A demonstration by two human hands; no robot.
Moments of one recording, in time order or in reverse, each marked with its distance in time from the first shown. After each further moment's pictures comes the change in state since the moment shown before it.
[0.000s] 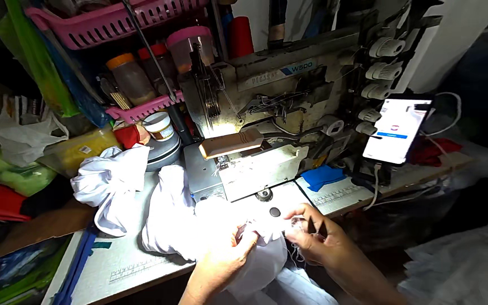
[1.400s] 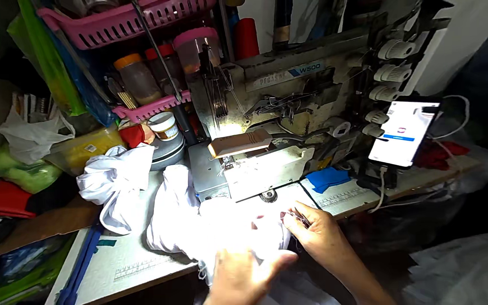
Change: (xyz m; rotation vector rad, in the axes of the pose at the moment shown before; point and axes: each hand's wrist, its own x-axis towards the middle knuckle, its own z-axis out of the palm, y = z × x) left_hand -0.019 0.000 0.022 0.316 0.260 0.234; right_hand 0.025 0.012 0.013 -0.541 0.227 -0.179
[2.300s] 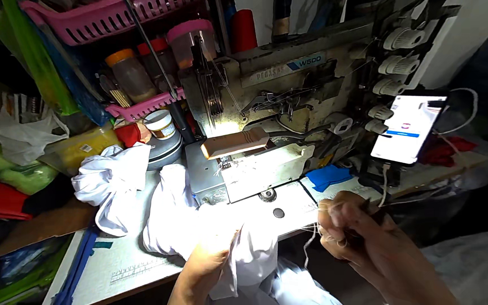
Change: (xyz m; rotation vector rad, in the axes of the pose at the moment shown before) left_hand 0.021 -0.002 -0.030 -0.872 -0.087 -0.602; right_hand 0.001 -0.027 -0.054 0.990 -0.252 0.124
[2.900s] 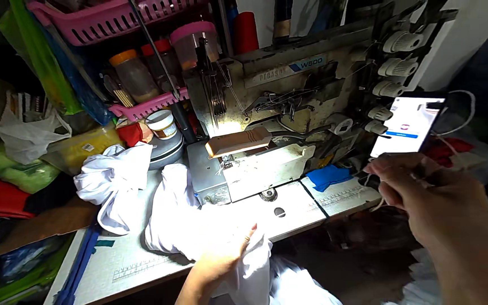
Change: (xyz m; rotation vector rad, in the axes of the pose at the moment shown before) left_hand 0.006 -0.011 -0.005 0.321 -0.158 0.109; right_hand 0.016 -0.047 -0.035 -1.036 0.627 -0.236
